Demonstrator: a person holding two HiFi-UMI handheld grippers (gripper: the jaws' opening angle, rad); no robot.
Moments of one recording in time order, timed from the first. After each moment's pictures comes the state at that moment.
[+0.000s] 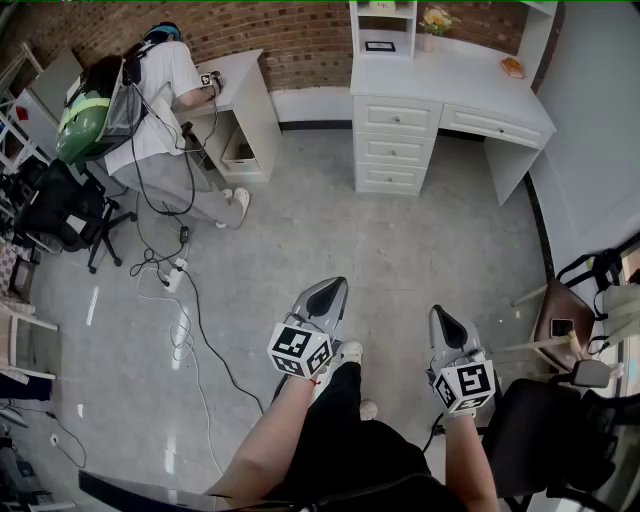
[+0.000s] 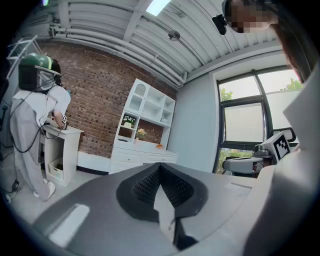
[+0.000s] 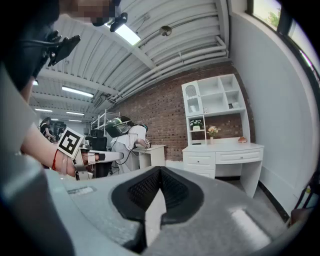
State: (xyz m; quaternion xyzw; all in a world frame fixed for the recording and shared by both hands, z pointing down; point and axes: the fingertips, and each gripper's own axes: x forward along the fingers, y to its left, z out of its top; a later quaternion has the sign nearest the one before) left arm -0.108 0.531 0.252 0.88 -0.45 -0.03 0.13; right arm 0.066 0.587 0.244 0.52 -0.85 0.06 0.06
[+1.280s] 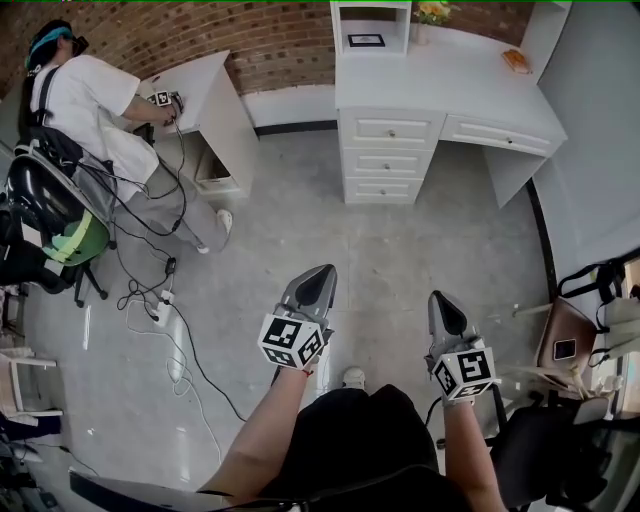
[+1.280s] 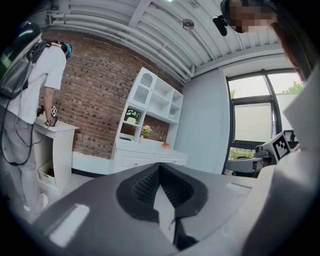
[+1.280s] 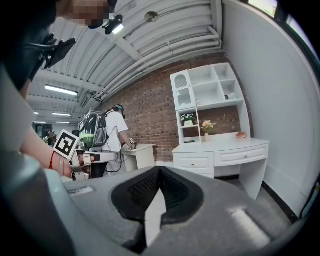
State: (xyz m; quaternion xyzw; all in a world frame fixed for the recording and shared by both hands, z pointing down) left arm -0.137 0.290 0.270 0.89 -0.44 -0.02 0.14; right arm 0.053 0.354 0.262 0.56 -0.82 0.09 0.06
